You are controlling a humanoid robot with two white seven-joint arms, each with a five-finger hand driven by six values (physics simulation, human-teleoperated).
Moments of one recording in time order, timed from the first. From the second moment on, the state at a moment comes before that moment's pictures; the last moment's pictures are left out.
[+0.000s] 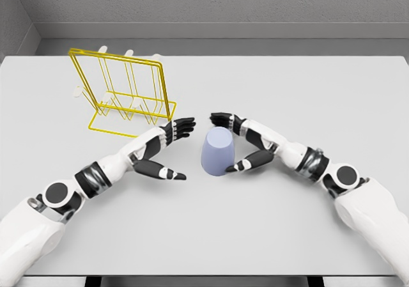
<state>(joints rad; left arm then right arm) -0.27 0.50 -0.63 -1.44 0.54 -0.26 -0.41 -0.47 -0.43 0.75 -1.06 -0.60 -0.57 0.61</state>
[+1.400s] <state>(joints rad) -0.30 0.33 -0.64 -1.35 0.49 -0.25 -0.41 -0.76 -0.87 0.79 -1.07 0.04 -0.61 0.34</state>
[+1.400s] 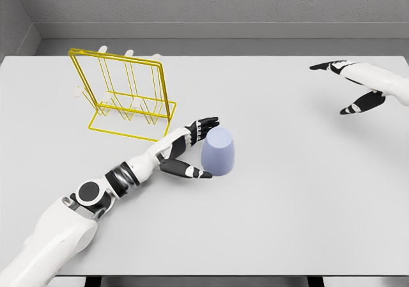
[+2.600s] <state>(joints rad) -0.31 0.29 -0.65 -1.35 0.46 -0.25 -0.41 -0.78 -0.89 0.79 -1.07 0.04 -0.61 0.45</state>
